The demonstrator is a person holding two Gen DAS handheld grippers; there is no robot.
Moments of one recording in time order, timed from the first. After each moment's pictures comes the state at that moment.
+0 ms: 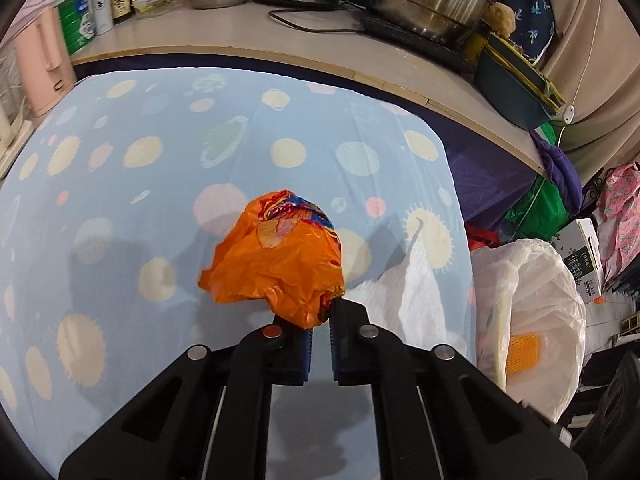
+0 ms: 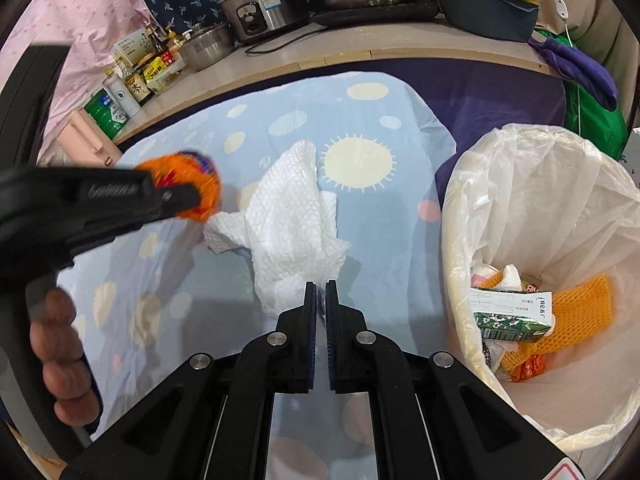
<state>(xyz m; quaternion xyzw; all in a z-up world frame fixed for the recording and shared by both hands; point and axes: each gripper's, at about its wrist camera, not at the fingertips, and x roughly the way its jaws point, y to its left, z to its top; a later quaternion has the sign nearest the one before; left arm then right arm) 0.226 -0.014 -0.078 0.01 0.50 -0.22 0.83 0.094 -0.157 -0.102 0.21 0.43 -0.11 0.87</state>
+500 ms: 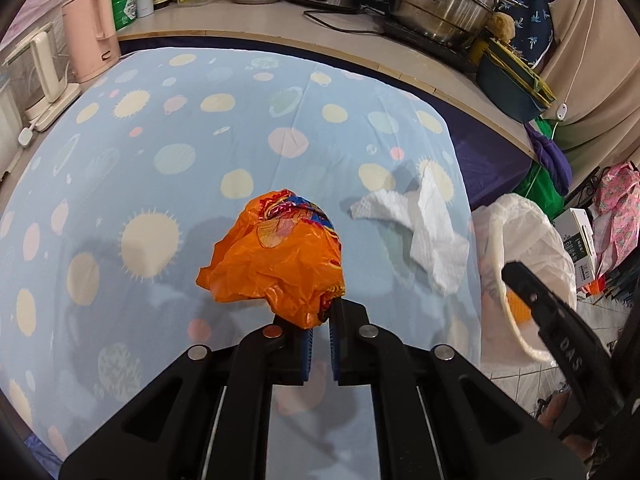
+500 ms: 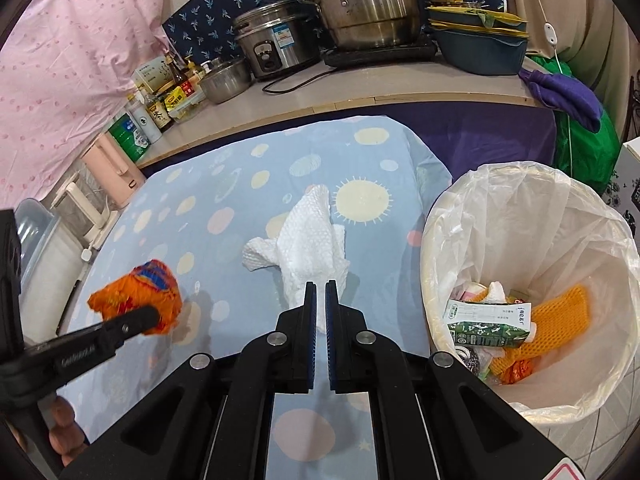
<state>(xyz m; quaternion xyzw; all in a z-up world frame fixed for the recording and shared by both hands) 0.149 0.059 -0.062 0.00 0.51 -0.21 0.83 0.061 -0.153 -0.062 0.21 0.39 -0.10 0.89</state>
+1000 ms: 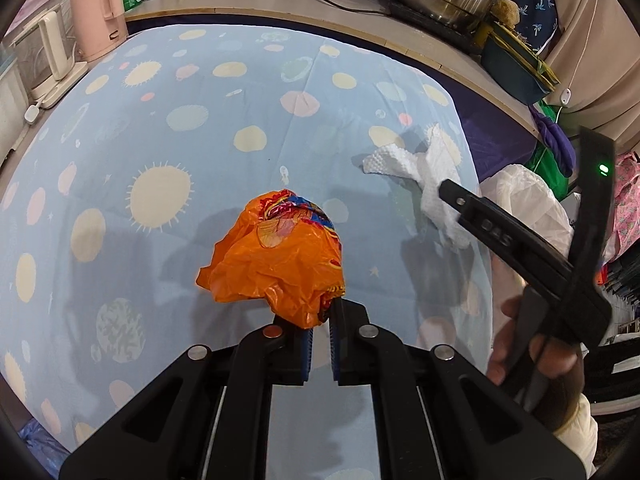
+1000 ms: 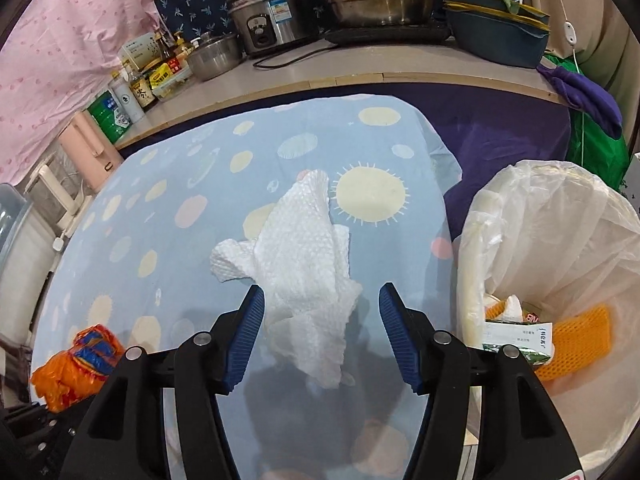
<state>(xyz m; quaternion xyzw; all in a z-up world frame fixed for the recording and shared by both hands) 0.128 0.072 -0.078 0.01 0.53 -0.20 0.82 0.124 -0.151 -0.110 0.18 0.42 -0.11 0.88</state>
